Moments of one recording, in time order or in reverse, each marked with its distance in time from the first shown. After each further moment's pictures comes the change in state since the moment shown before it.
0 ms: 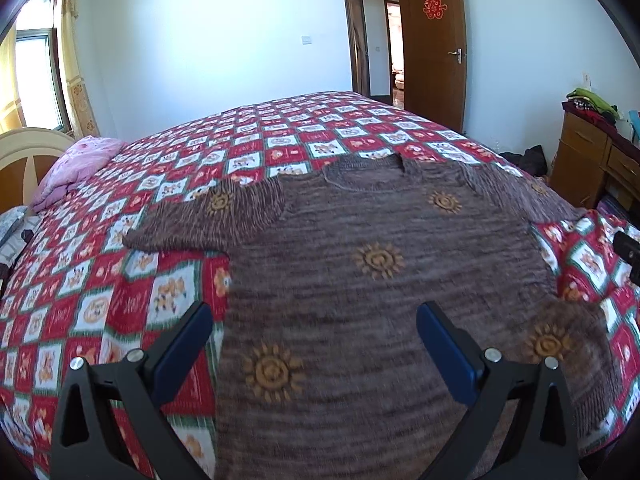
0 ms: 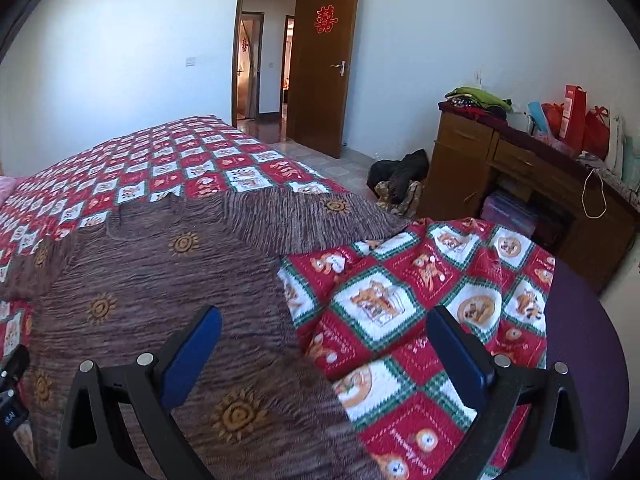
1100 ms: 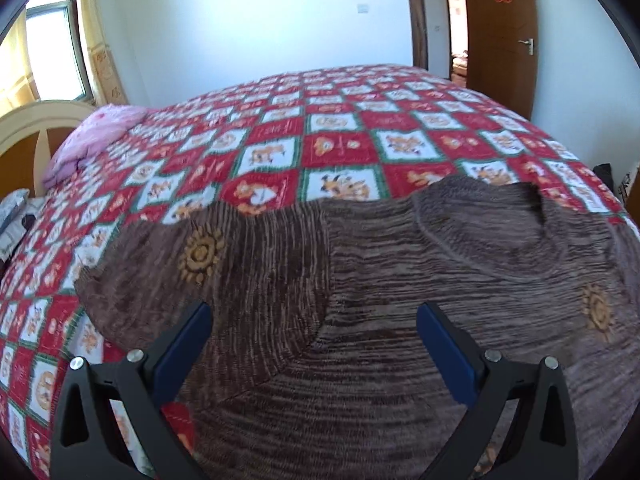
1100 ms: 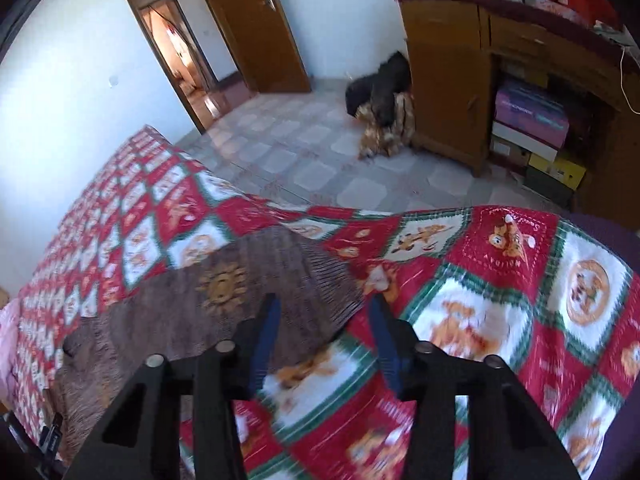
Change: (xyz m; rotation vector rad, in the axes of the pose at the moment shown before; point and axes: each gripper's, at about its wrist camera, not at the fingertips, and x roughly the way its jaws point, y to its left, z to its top) left arm 0.198 0.028 0.080 -0.117 0.116 0.172; right arm 0.253 -0.166 0.114 0.358 0.309 0.120
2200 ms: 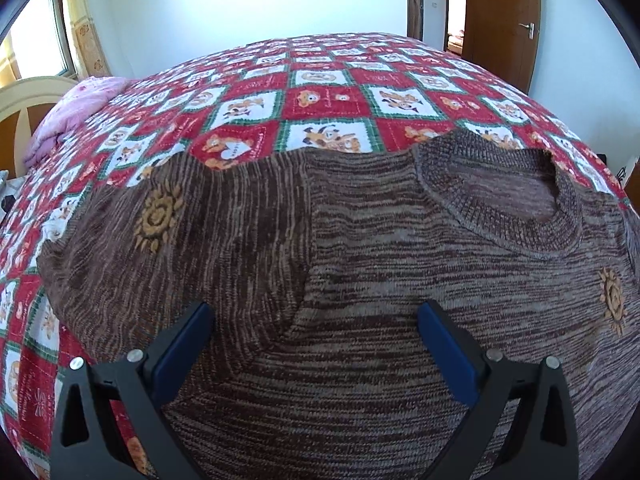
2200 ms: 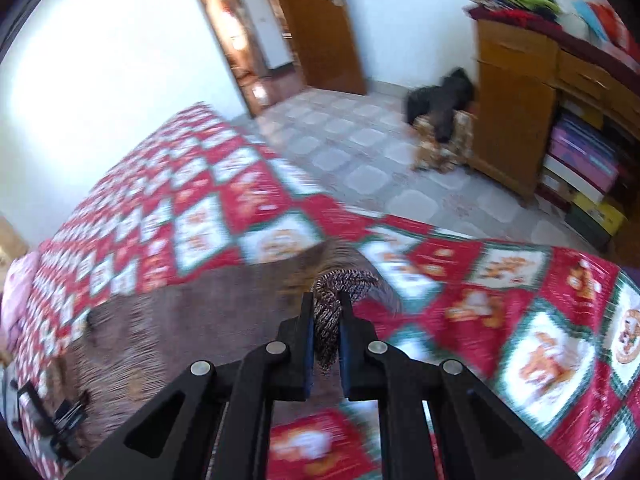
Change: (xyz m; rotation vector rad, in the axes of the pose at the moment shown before) left arm 0.031 -0.007 -0.009 -0.006 0.104 -0.062; right arm -0.013 0.090 0.002 -0.176 -0.018 0.153
